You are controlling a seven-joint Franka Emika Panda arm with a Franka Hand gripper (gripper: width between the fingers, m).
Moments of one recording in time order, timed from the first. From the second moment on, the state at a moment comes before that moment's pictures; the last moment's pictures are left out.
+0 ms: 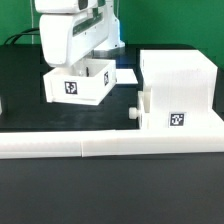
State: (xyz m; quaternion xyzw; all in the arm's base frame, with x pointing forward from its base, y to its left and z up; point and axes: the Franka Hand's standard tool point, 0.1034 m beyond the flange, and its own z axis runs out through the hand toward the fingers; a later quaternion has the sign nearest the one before) arm 0.506 -0.049 0.062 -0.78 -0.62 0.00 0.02
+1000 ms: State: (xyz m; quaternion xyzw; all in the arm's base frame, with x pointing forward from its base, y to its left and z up) arm 0.533 -0.010 0.060 -0.75 -0.66 0.00 0.02
